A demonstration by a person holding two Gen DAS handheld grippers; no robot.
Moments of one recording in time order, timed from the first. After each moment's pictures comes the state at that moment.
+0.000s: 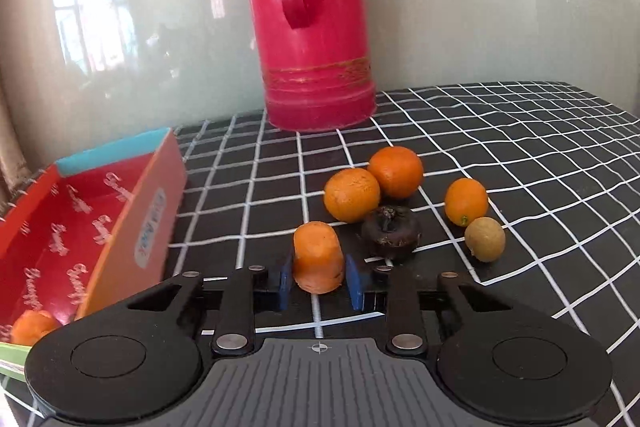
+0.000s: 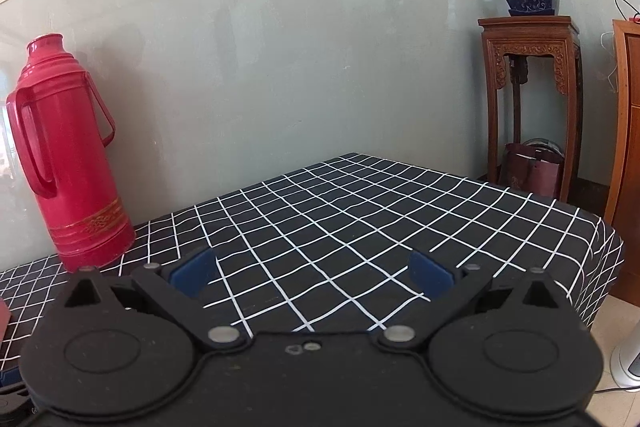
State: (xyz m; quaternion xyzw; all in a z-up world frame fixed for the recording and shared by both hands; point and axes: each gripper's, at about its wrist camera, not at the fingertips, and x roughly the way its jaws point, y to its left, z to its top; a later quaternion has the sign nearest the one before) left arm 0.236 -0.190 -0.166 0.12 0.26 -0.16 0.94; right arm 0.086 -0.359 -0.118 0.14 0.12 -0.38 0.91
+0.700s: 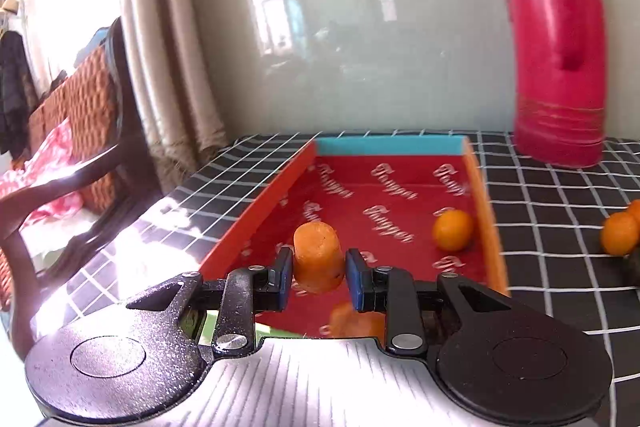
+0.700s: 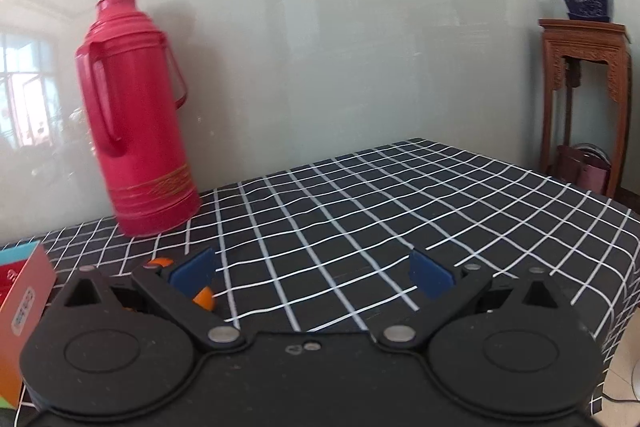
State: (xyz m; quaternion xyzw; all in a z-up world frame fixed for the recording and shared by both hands) left arm 0.251 -0.050 -0.136 0.08 0.25 0.10 0.96; right arm 0.123 -0.308 -0.124 0.11 0.16 -0.31 0.93
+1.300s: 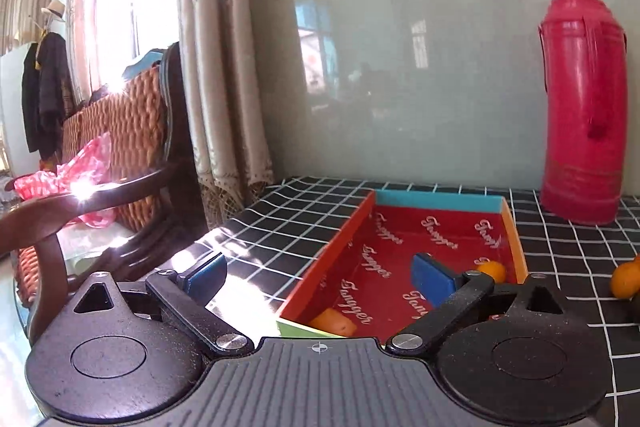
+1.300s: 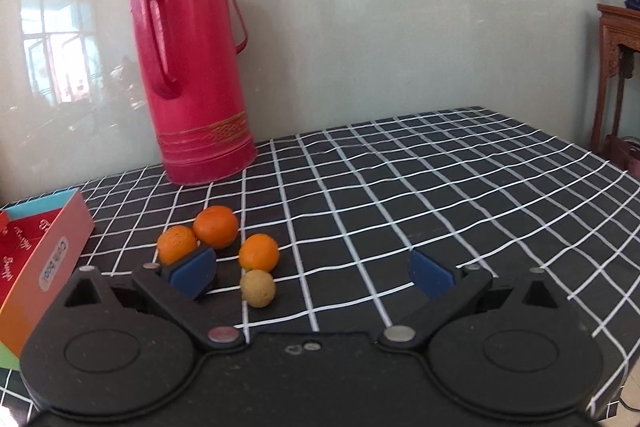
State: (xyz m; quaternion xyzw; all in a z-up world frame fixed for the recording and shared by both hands) left arm 0.207 -0.013 -0.108 0.04 0.17 0.14 0.97; right arm 0.157 -0.291 -0.139 0.11 0.22 -0.23 0.94
